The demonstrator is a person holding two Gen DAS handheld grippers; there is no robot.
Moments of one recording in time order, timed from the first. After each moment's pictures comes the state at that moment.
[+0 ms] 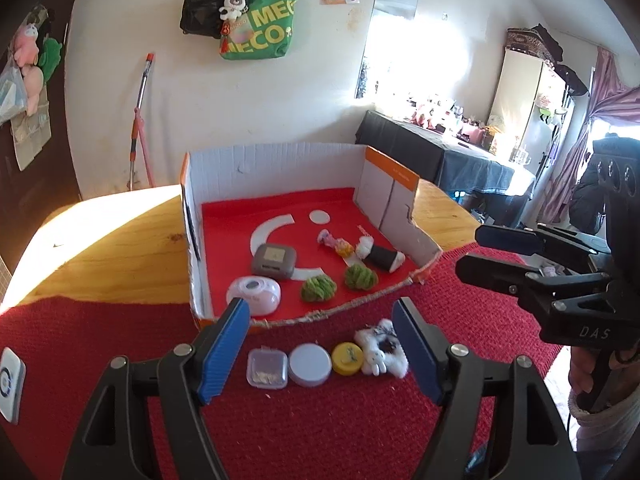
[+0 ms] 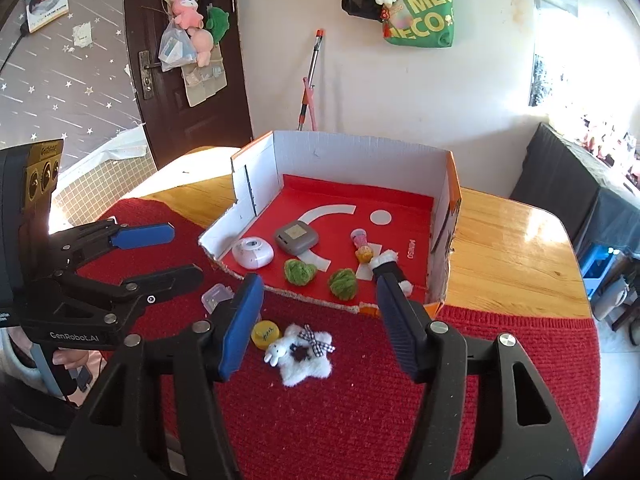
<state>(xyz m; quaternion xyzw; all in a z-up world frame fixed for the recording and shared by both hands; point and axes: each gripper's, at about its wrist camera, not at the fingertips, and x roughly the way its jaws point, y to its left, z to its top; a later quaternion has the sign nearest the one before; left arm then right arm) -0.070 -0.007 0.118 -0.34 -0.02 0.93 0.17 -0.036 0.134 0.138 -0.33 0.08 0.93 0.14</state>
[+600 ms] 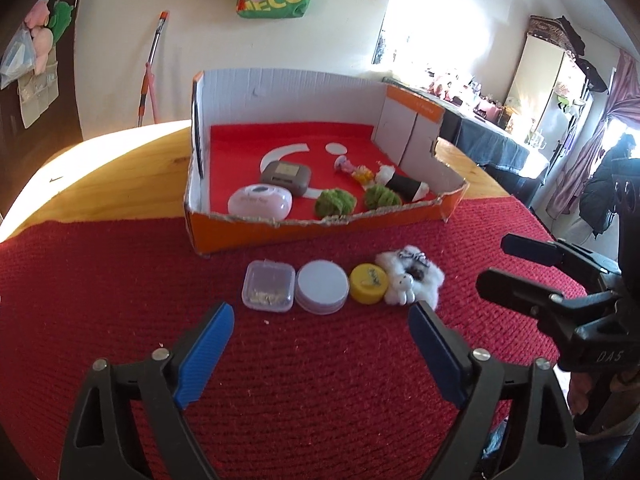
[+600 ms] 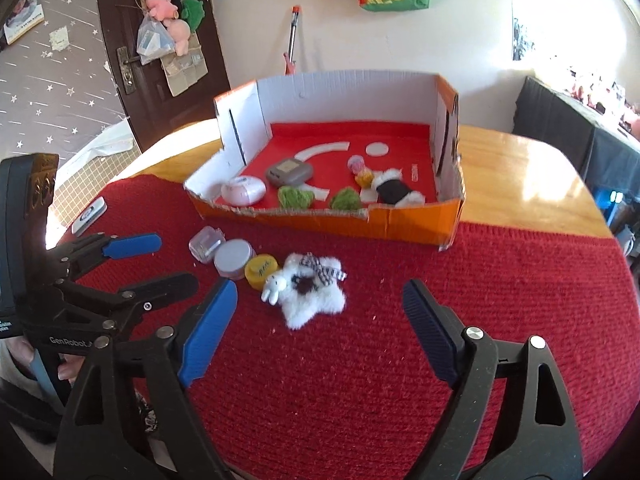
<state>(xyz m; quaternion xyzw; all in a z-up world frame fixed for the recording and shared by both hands) -0.056 -0.010 0.053 -0.39 -0.03 0.91 0.15 -0.020 0.123 0.068 -0.35 0.14 0.91 0.16</state>
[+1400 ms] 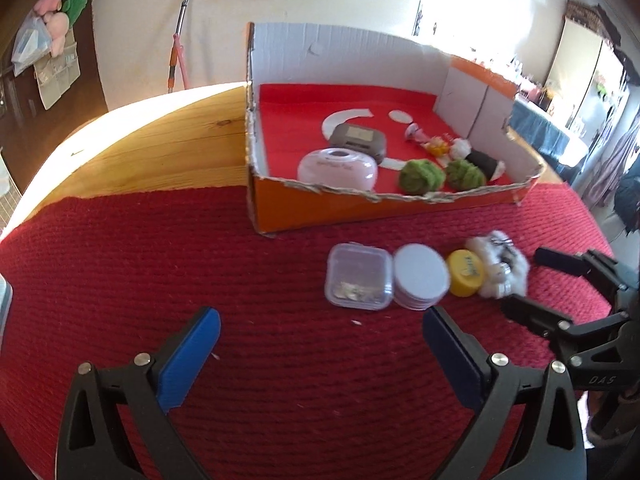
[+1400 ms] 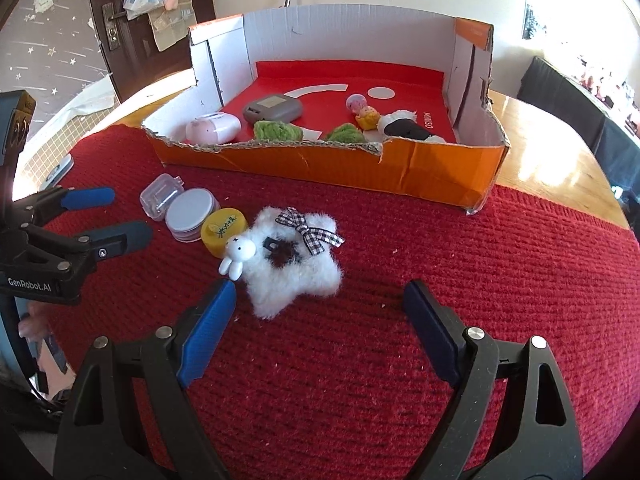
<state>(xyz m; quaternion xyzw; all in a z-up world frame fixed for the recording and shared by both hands) -0.093 -0.041 0.024 -0.45 -0.01 0.89 0.09 -0.054 0.130 0.019 -0.42 0.11 0.88 0.17</state>
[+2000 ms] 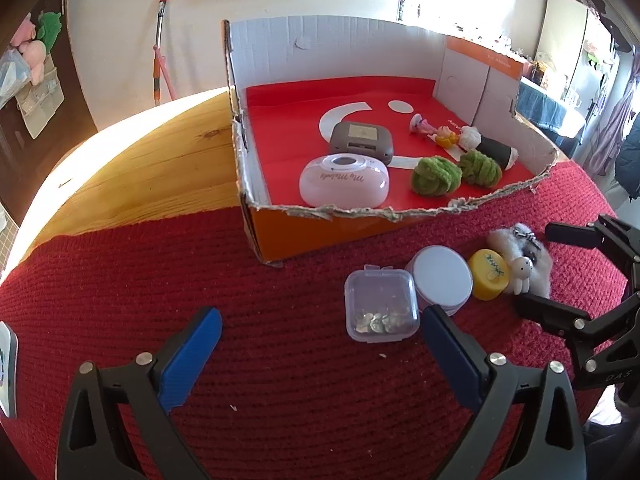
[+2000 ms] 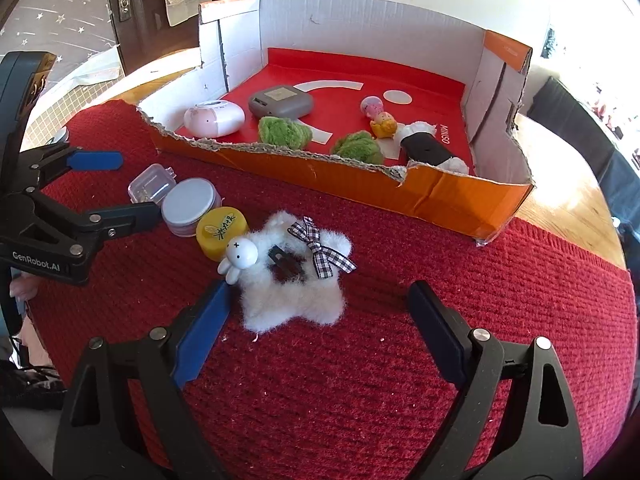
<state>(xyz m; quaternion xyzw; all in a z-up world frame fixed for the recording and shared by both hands) -0.117 -0.038 0.019 -0.45 0.05 0.89 0.10 -0.072 0.132 0.016 -0.45 0.07 0.88 0.16</state>
